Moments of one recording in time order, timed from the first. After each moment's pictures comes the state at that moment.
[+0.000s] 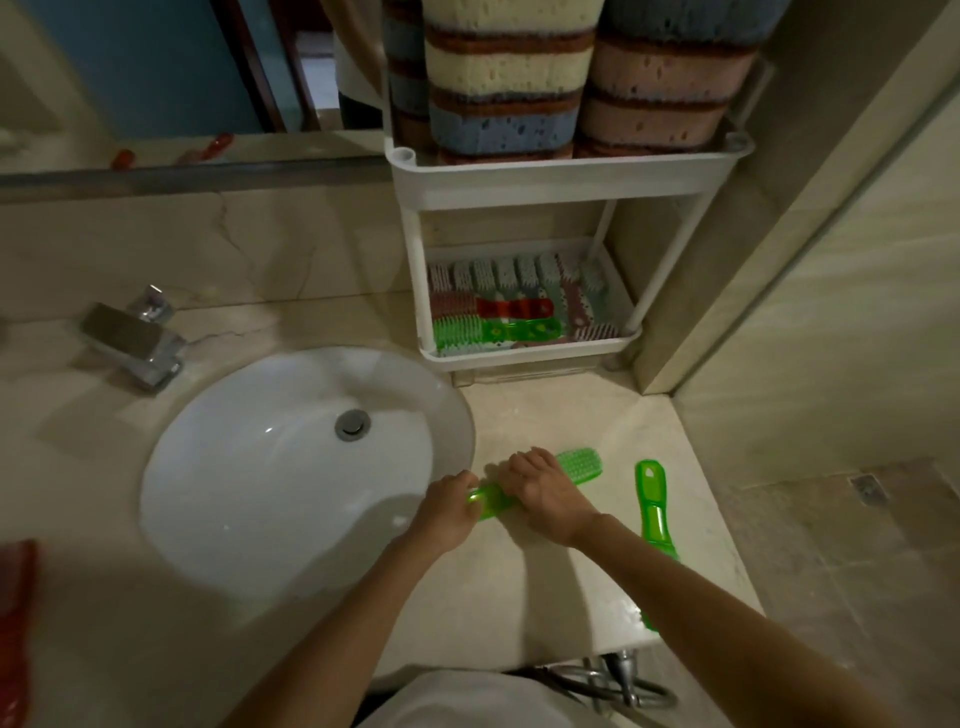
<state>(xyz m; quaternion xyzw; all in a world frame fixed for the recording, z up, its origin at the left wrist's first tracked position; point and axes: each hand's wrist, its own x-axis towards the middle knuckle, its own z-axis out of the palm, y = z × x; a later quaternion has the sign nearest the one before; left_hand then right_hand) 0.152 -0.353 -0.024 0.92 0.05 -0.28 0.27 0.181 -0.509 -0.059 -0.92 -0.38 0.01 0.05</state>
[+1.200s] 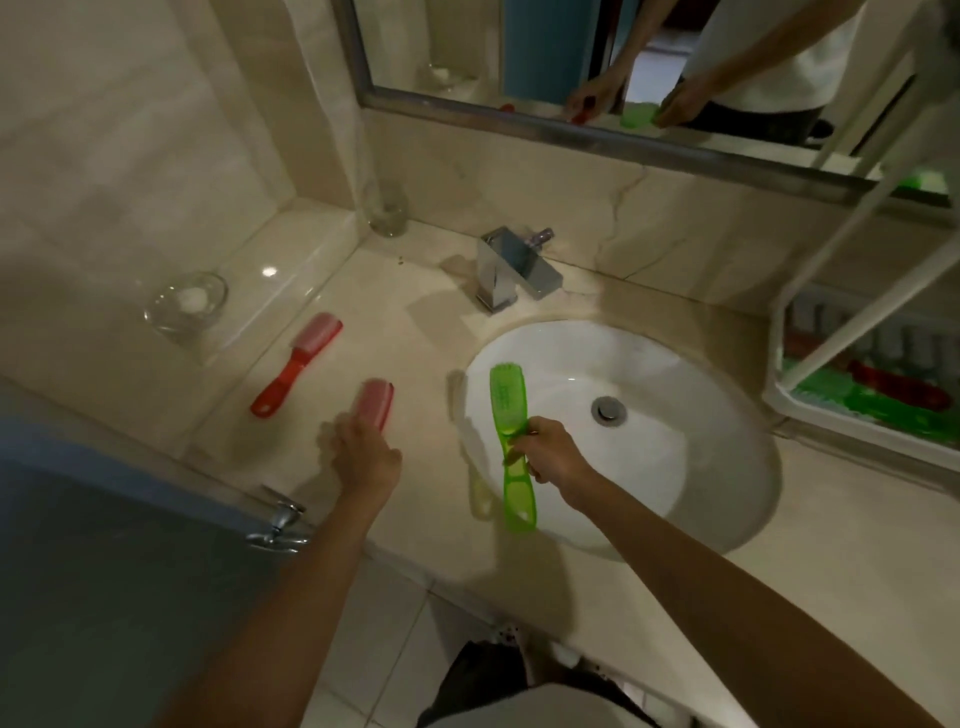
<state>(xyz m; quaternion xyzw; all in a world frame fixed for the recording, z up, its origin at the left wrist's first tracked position) -0.001 -0.023 -0.005 0.80 0.55 -0.04 0.24 0.120 -0.180 0.008 -0.80 -0.10 0.41 0.43</state>
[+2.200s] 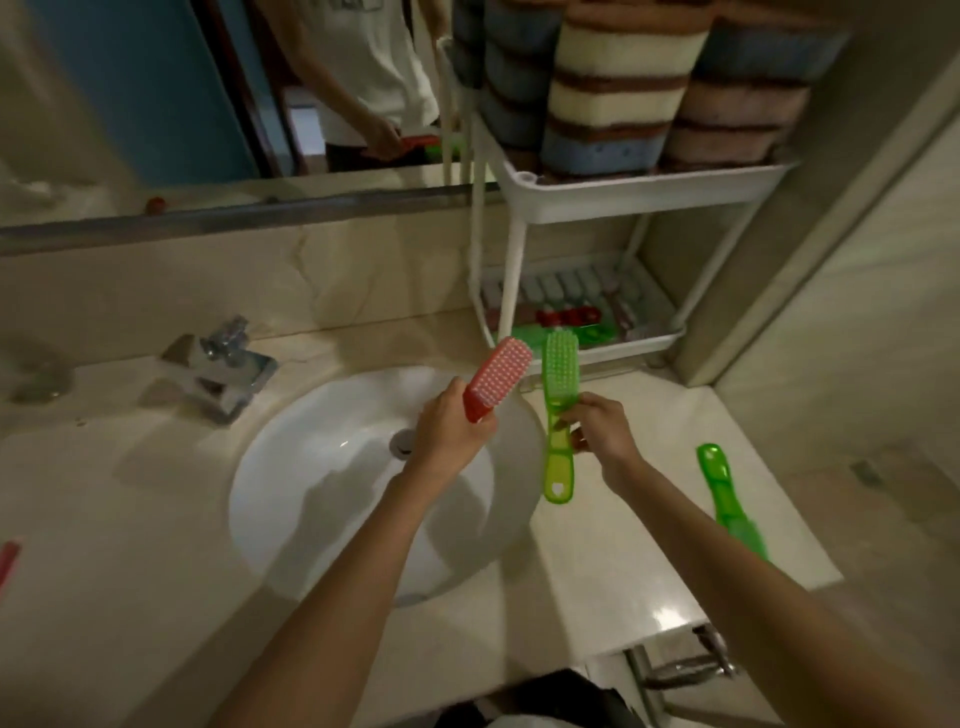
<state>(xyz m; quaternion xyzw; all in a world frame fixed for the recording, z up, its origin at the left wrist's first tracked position) 0.178 -0.243 0.057 0.91 0.05 -0.04 0.42 0.180 -0.414 0.048 -0.76 0.22 0.07 0.61</state>
